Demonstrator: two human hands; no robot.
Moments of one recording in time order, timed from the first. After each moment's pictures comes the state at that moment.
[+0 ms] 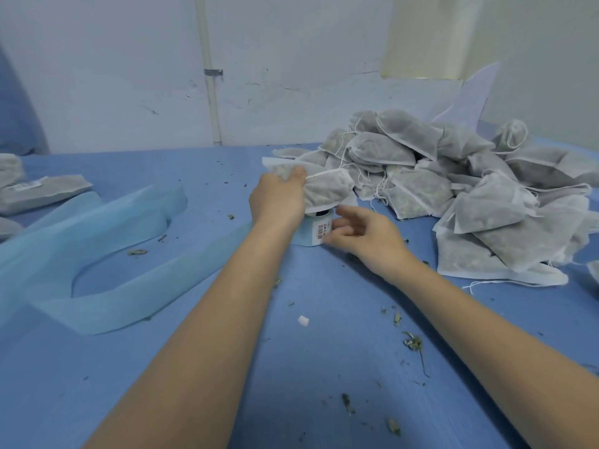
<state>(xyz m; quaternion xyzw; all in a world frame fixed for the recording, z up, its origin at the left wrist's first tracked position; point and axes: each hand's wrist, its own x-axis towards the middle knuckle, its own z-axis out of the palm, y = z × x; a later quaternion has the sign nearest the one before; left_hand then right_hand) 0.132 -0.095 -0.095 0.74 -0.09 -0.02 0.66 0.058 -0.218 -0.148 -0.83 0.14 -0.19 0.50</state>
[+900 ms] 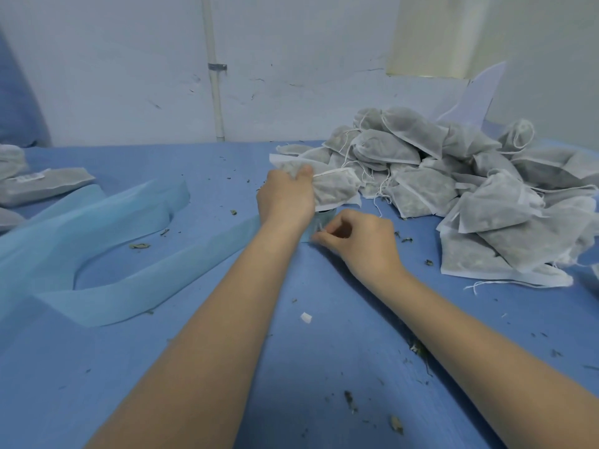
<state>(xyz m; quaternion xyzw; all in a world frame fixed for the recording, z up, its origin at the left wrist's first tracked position) 0.127 -0.099 -0.097 0.80 -0.10 0.01 0.60 0.058 -0.192 -0.149 -0.89 0.13 -0.28 0.33</state>
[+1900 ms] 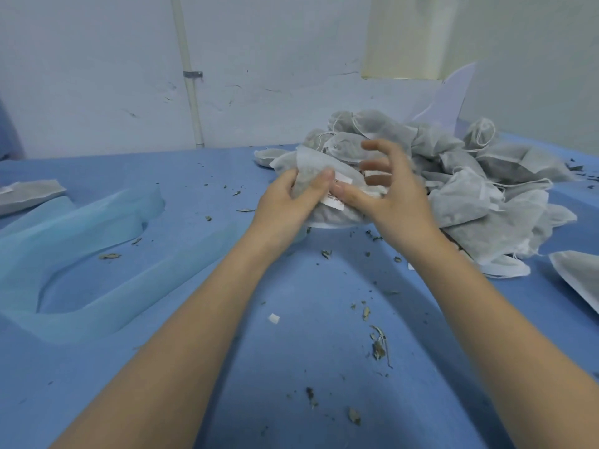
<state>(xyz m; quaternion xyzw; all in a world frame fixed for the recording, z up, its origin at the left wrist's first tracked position) 0.095 -0.101 -0.103 0.67 -0.33 -0.07 0.66 0.012 -0.229 -0.093 -0.82 0.08 -0.38 0.42</state>
